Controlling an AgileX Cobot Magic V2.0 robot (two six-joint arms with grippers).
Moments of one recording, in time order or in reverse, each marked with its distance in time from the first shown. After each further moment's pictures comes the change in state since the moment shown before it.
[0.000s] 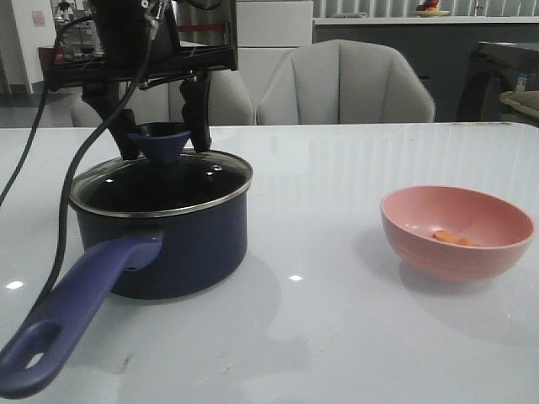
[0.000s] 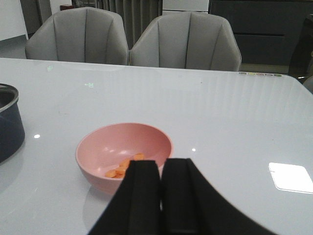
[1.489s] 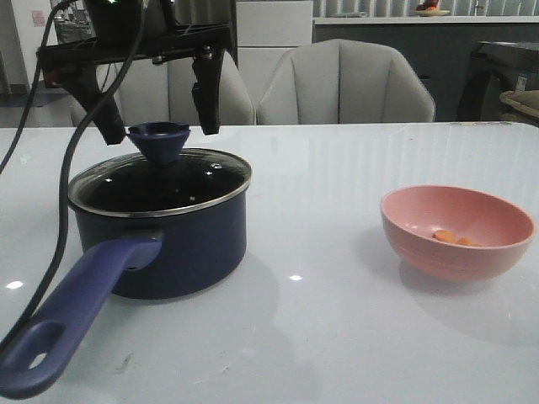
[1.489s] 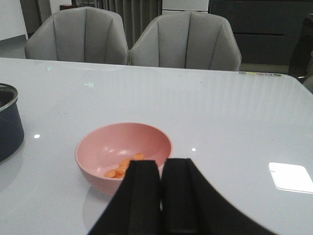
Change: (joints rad) left arm 0.004 -0.058 0.018 -0.004 -0.006 0.044; right arm 0.000 0.000 0.000 0.000 0.000 0.000
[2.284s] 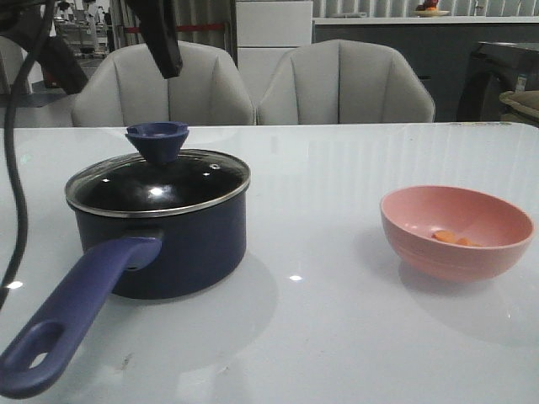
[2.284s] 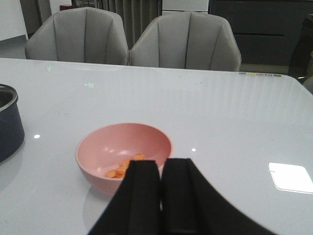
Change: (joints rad) left arm 0.062 -0.241 0.209 -0.065 -0.161 0.204; right arm 0.000 0.000 0.000 0.000 0.000 0.000
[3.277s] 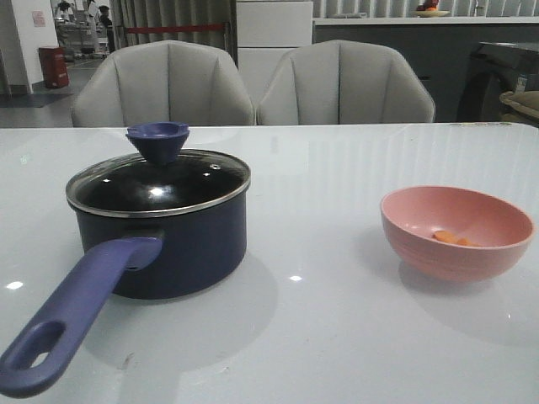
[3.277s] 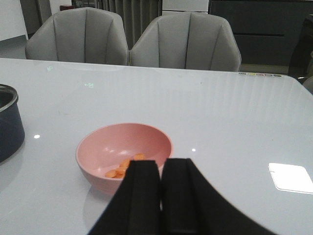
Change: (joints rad) left arm 0.338 -0.917 0.752 0.037 -0.365 0.168; right arm 0.000 0.000 0.000 0.000 0.000 0.000
